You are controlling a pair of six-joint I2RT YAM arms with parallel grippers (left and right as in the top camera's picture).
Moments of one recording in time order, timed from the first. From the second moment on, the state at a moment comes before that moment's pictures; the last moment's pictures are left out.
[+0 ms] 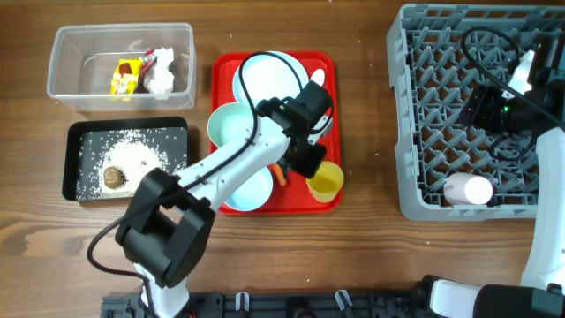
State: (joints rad) left arm -0.70 1.92 1.45 -0.92 0.18 -0.20; right arm -0.26 1.46 1.53 -1.26 -0.07 0.18
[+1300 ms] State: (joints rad) left arm -0.20 1.80 1.60 -0.55 1.38 -0.42; right arm 0.17 1.61 1.32 -0.04 -1.37 0.32
